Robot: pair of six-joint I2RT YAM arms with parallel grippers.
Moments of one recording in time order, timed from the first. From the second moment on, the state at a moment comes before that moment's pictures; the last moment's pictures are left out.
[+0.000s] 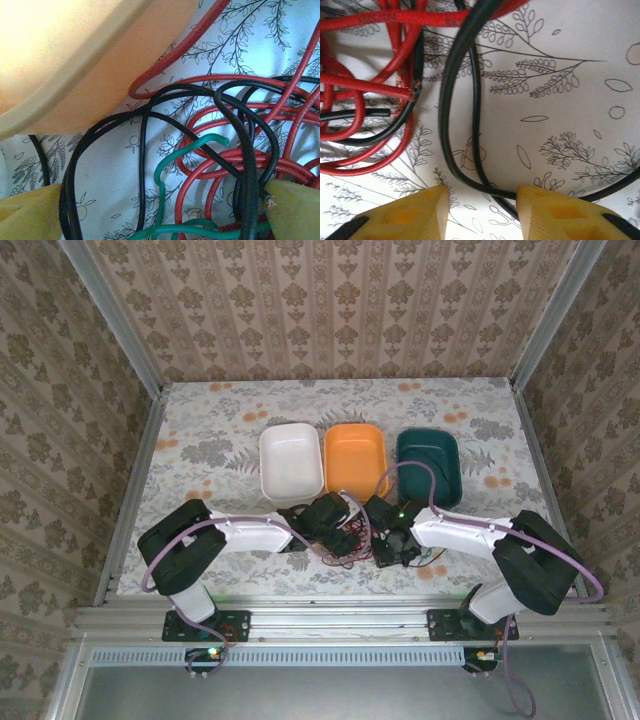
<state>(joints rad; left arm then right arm) -1.05 1.68 0.81 -0.05 -0.16 -0.04 0.80 1.48 0.75 -0.74 0.05 0.56</state>
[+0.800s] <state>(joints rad) -1.05 1.68 0.81 -0.05 -0.16 -0.04 0.84 1.56 0.82 -0.81 0.18 0.53</state>
